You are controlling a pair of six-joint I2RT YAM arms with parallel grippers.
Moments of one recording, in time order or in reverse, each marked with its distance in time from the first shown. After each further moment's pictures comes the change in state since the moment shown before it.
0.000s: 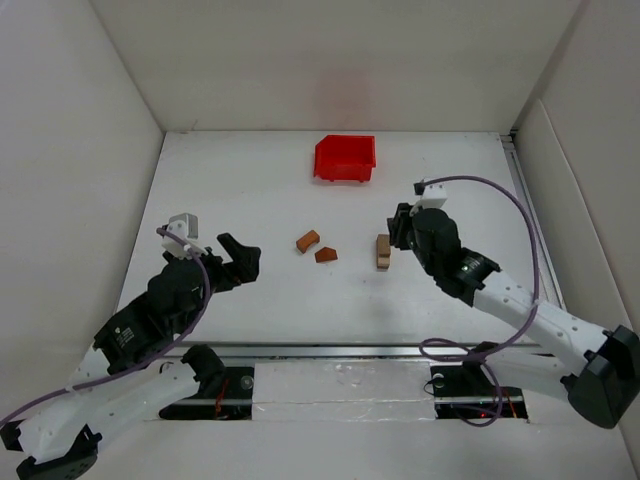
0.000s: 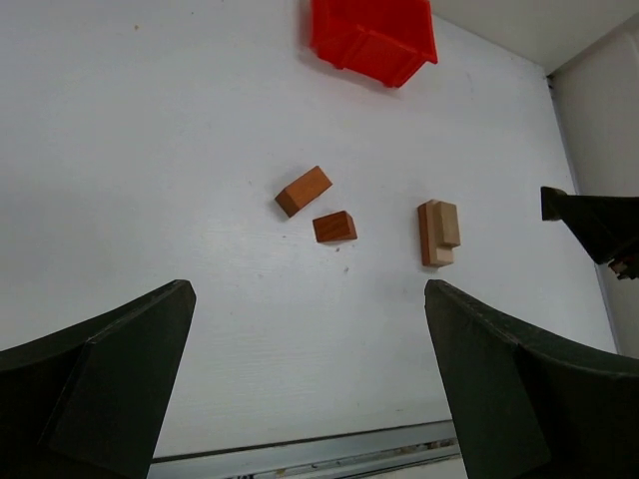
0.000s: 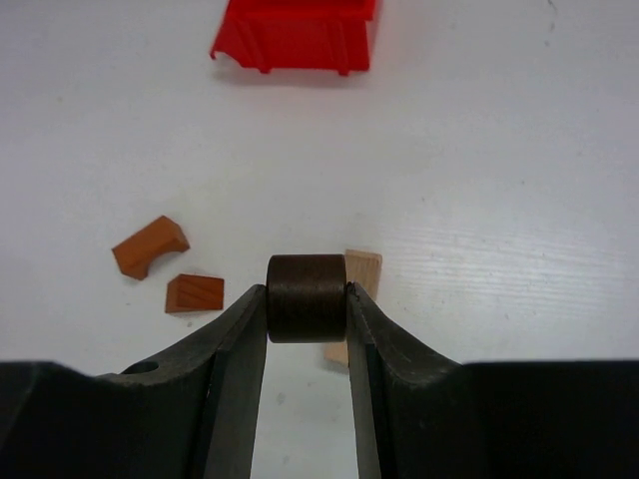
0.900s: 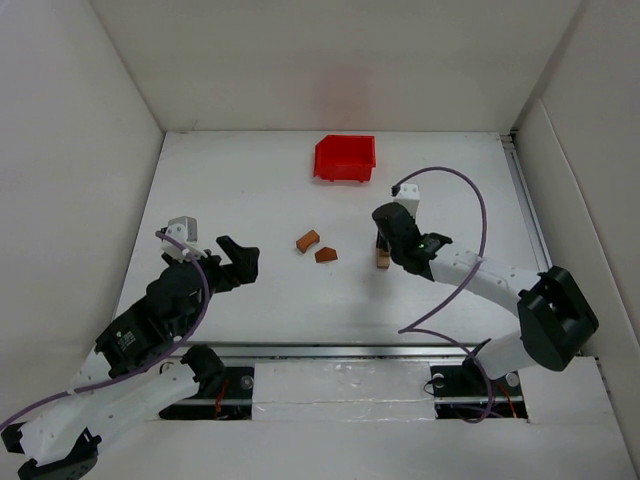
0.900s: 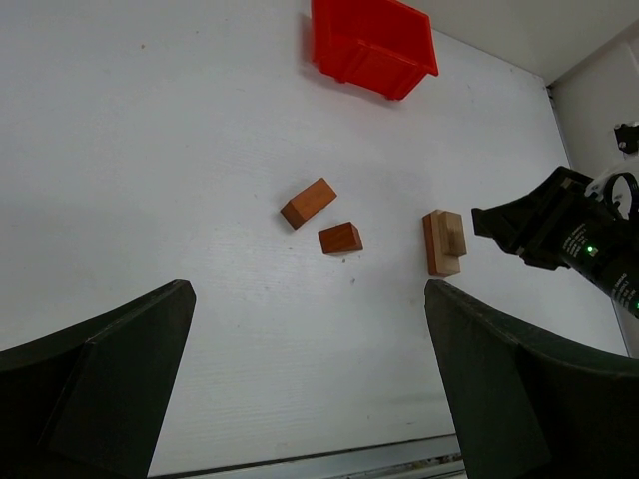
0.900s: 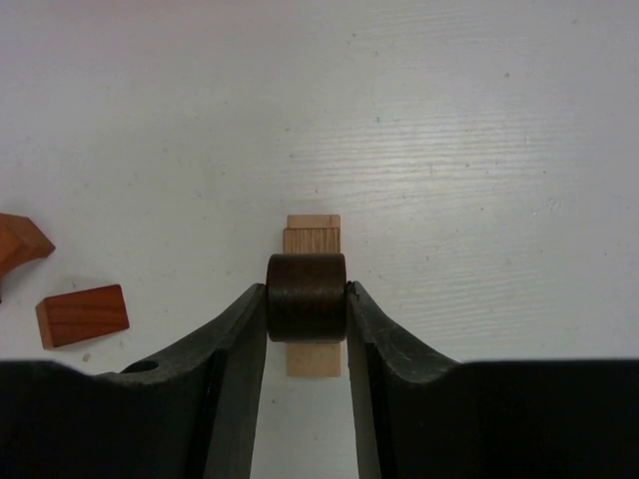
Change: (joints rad) left arm 0.000 -0.048 -0.066 0.047 -0.016 0.048; right arm 0.000 0.398 0.111 -0.083 0.150 0.163
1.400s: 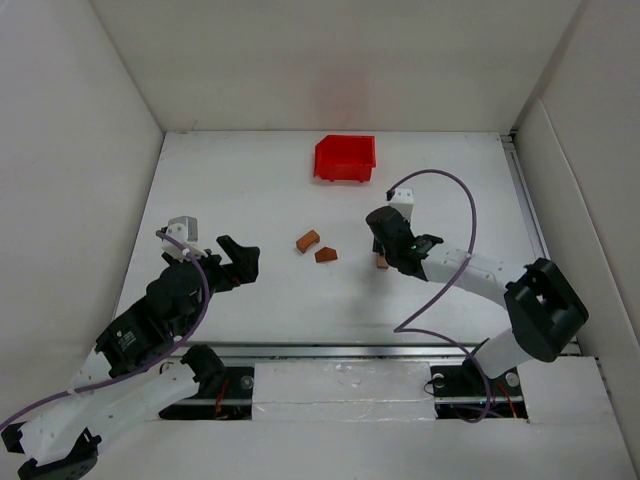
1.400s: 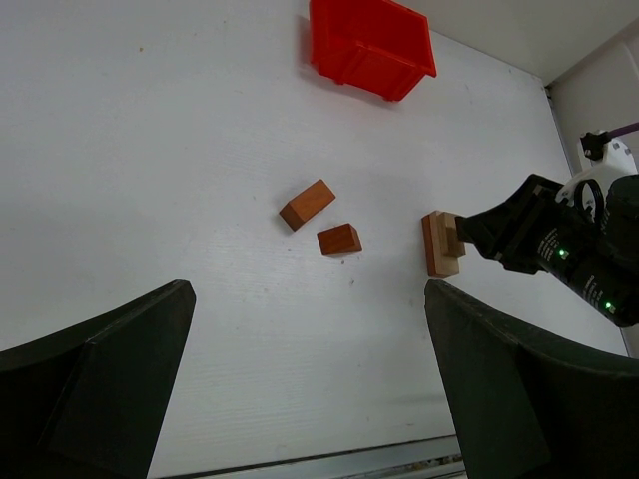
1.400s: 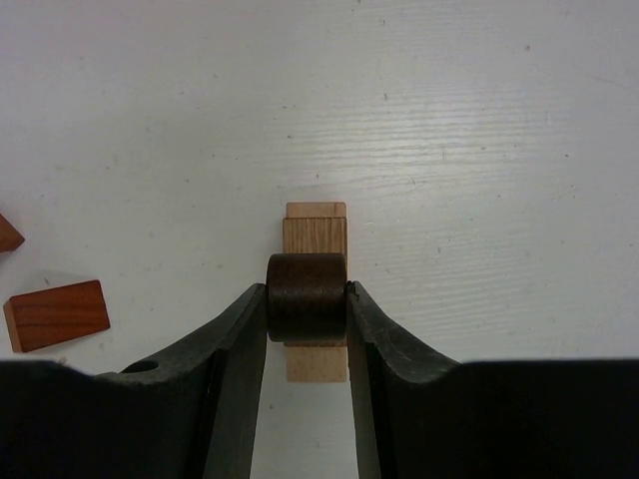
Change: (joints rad) left arm 0.000 0.002 0.000 0.007 0.001 0.006; right arm 0.012 0.068 -0.008 0.022 0.008 0.016
